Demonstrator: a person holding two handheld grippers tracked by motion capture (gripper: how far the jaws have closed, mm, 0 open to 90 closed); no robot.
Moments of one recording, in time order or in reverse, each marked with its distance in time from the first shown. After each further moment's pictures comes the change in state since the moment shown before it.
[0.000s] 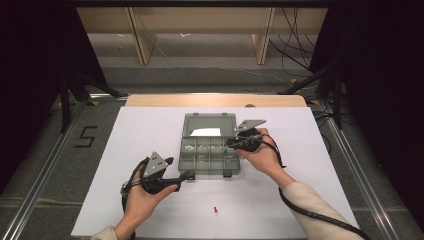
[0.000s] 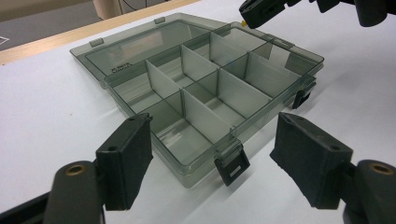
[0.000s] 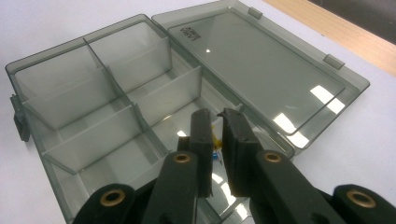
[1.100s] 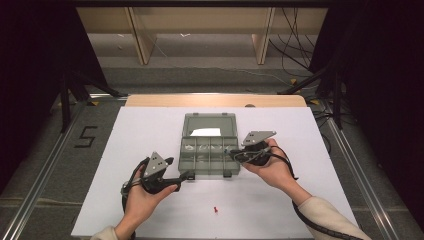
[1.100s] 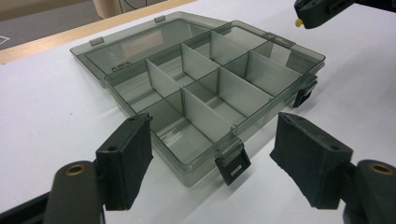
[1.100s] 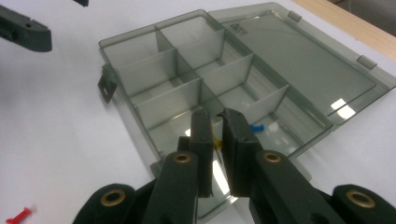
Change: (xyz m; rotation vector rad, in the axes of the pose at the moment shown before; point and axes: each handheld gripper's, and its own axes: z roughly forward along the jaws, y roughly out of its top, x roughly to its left) left arm 0.000 0.000 0.001 0.001 -0.001 0.011; right arm 0.027 -0.017 -0.040 -0.031 0.084 -0.068
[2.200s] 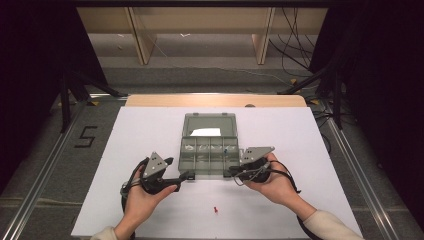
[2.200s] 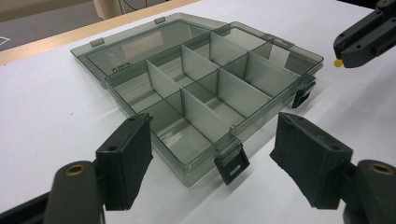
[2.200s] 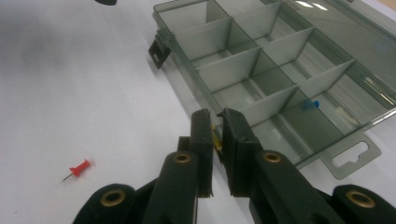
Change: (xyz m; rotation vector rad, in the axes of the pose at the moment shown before) left arm -0.001 0.000 -0.002 -0.002 0.000 -0.011; right arm 0.032 -0.020 -0.008 0.047 0.066 -0.062
